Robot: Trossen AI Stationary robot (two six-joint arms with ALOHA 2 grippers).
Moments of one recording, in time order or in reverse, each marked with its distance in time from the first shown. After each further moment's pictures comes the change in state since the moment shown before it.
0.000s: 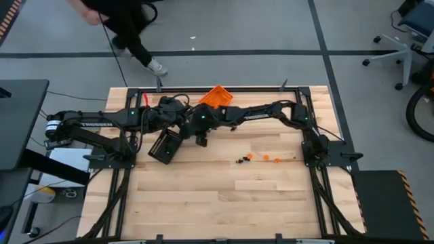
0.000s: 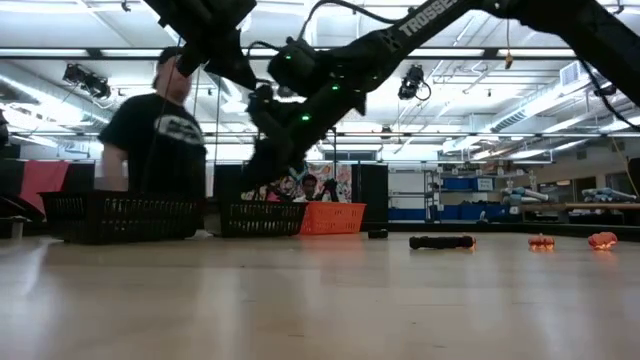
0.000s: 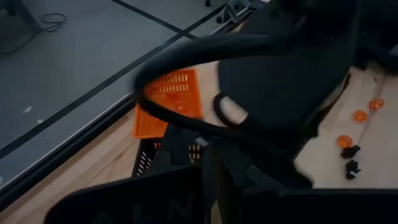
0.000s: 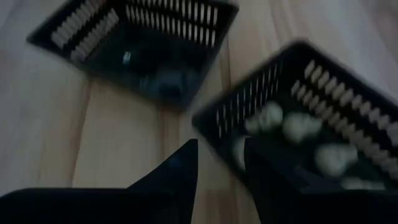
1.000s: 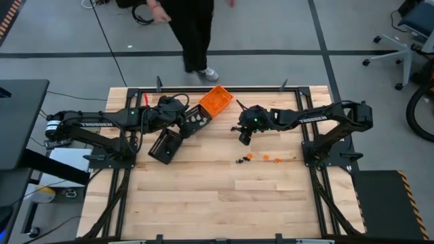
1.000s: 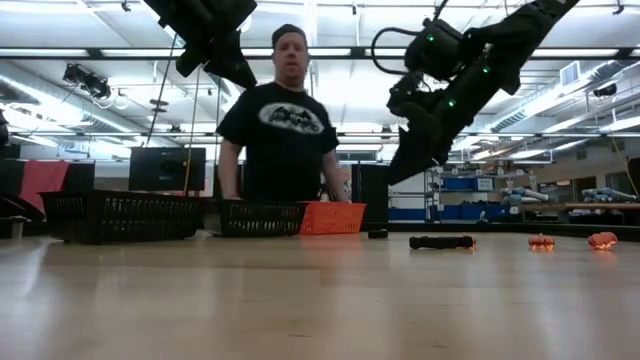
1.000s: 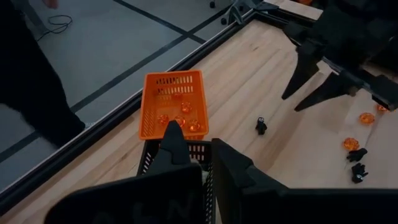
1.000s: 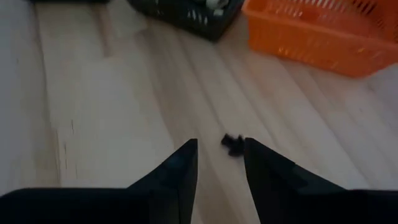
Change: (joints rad) left arm 0.002 0.000 0.000 -0.001 -0.019 0.000; right arm -0.053 -0.742 -0.905 0.133 0.229 0.223
